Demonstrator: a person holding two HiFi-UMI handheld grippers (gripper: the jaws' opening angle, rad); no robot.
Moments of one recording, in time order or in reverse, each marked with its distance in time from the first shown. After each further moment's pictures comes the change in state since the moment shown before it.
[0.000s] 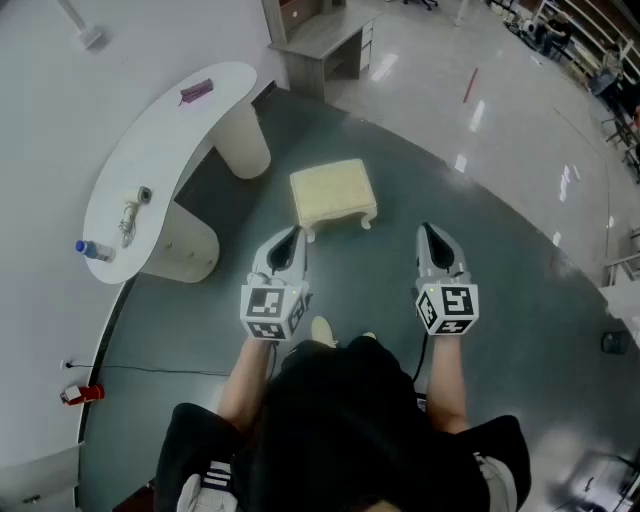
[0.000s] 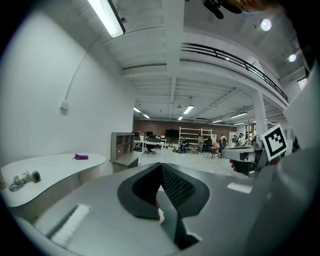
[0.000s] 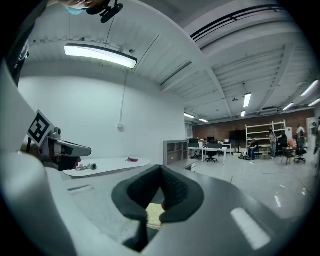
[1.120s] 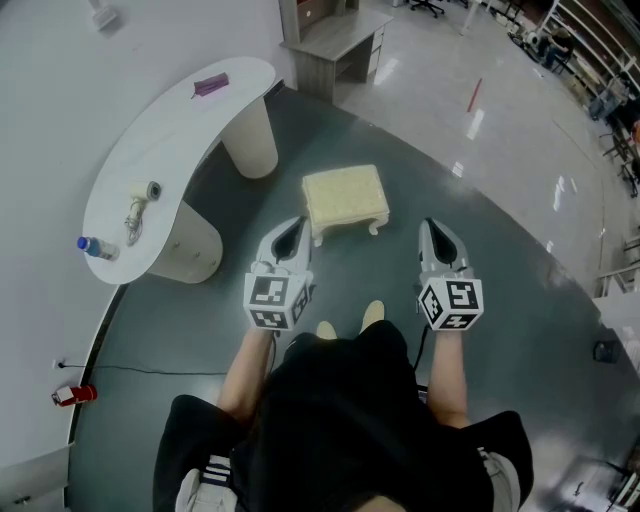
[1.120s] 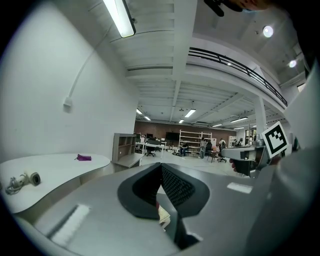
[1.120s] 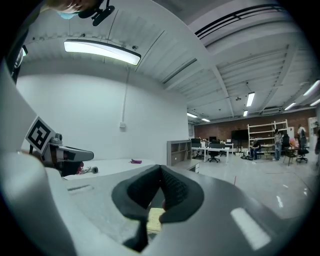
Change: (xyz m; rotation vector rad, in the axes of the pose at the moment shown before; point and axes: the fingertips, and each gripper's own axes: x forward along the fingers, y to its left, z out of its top) left arm 0.003 0.093 0.002 -0.030 -0.035 -0.017; right arm 0.063 0.071 0.016 0.002 0.001 0.006
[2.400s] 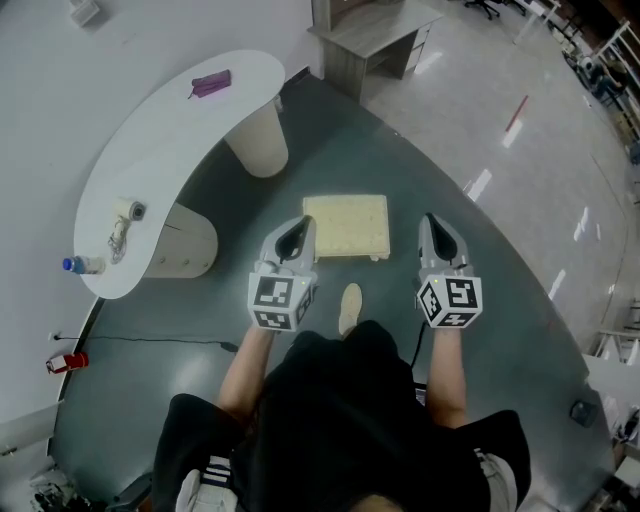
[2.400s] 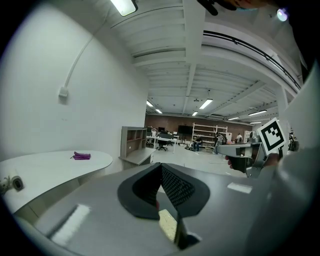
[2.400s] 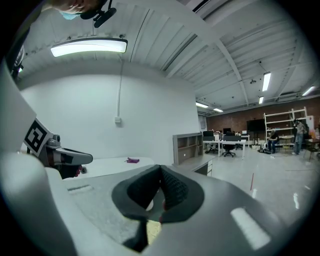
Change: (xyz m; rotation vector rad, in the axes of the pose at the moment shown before) left arm 0.246 0.053 0.009 -0.009 0.077 0.151; right arm 0.259 -0.135 0.002 0.023 0.058 0.168
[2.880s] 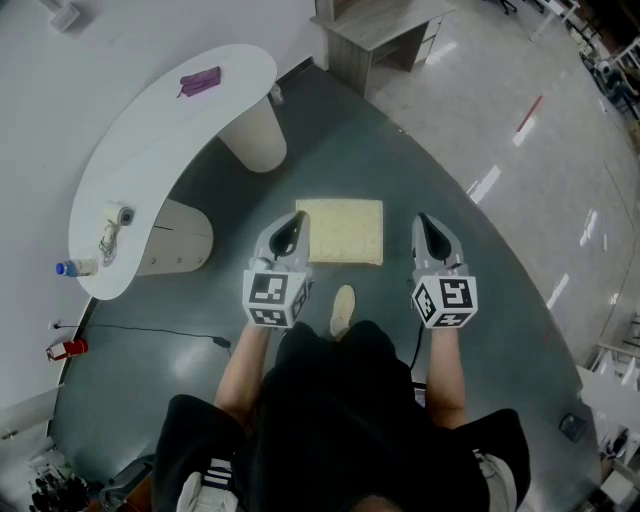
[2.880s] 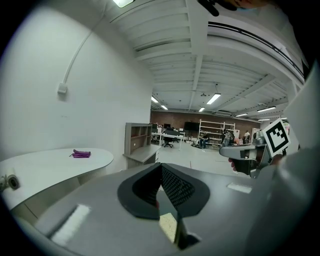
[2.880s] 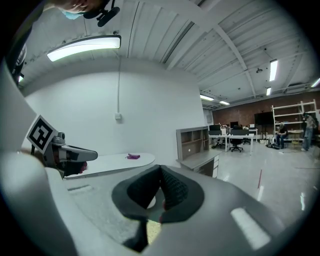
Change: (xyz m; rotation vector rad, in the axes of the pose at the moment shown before) left arm 0.090 -0.003 0.000 -0.013 0.047 0.077; right arm 0.067 -0.063 -0.015 0.016 0.054 0.088
